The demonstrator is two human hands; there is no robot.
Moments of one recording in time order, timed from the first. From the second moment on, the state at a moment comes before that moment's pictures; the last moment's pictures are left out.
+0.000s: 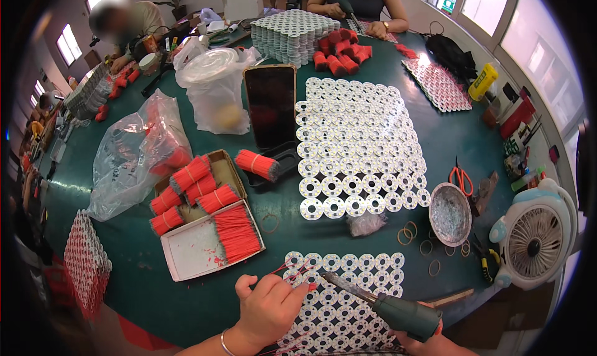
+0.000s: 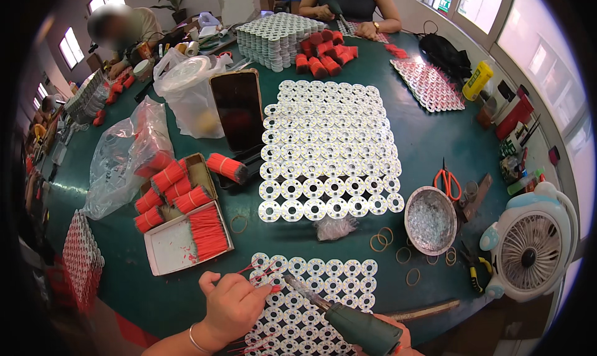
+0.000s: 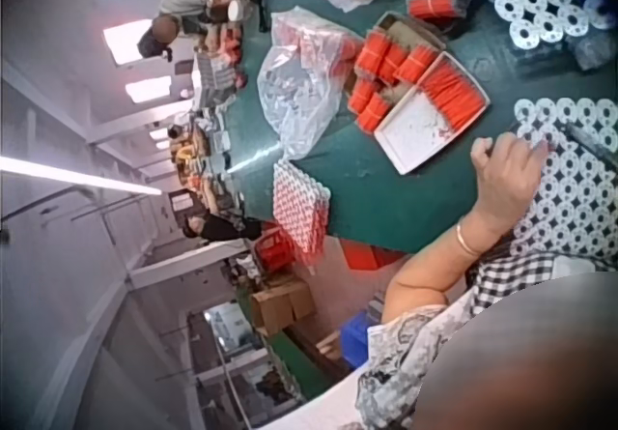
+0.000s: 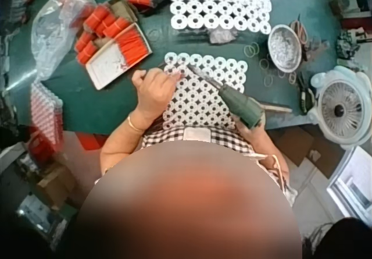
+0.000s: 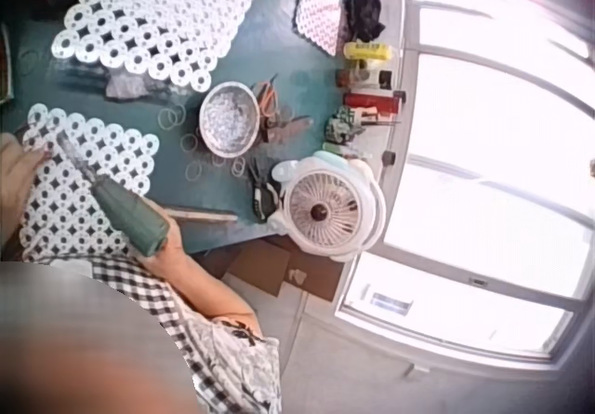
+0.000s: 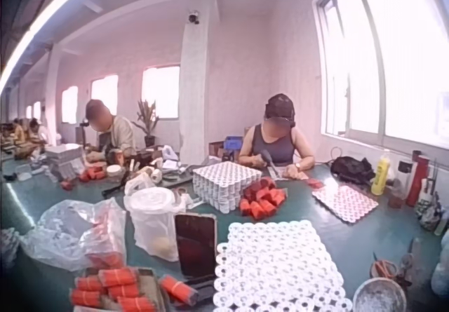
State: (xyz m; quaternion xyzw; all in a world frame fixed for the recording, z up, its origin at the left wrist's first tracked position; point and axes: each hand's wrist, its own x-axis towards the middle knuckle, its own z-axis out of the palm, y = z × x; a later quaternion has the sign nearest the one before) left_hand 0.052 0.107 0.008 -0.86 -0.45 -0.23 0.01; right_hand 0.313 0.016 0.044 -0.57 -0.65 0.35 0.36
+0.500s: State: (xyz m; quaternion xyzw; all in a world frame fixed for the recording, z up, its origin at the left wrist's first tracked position) left_hand 0.052 0.107 0.001 -0.87 -0.43 -0.24 0.00; right_hand 0.314 0.007 0.043 -0.58 -0.66 0.37 0.31
